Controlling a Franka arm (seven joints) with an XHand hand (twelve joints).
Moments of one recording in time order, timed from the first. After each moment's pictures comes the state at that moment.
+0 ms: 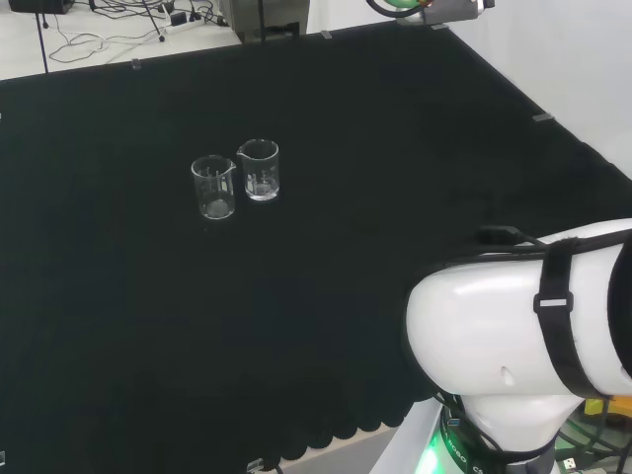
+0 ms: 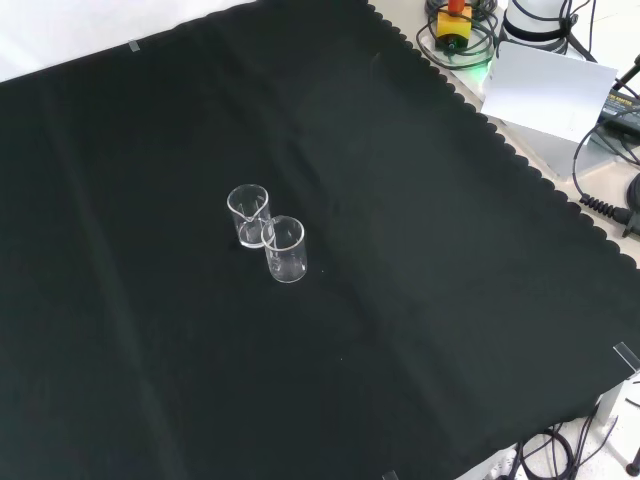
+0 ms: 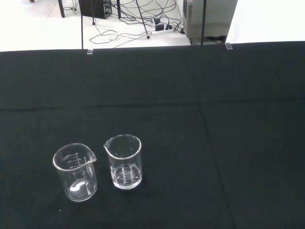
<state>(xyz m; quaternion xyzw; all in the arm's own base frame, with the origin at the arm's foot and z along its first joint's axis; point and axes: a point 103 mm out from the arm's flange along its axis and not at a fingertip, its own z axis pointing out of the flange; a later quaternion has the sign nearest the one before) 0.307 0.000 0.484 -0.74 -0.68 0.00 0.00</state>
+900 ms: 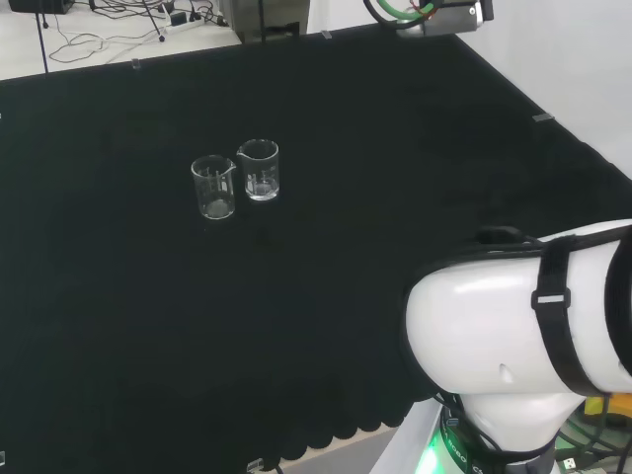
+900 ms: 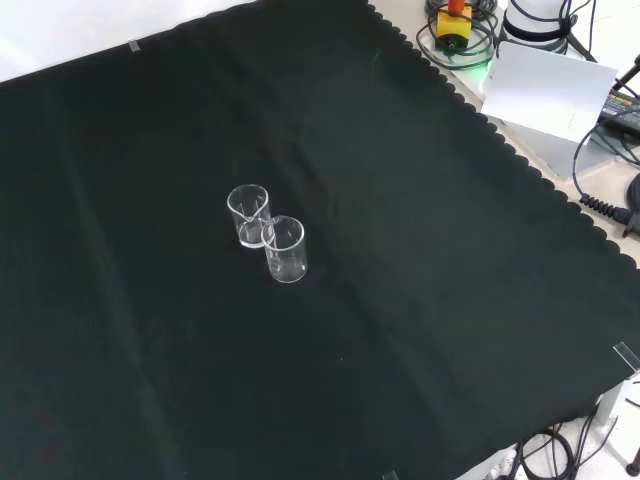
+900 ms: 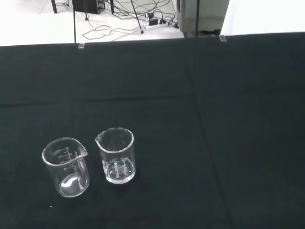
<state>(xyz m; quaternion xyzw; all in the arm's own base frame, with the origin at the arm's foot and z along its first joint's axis) 0.314 -0.009 0.464 -0.74 -0.67 0.01 0.01</state>
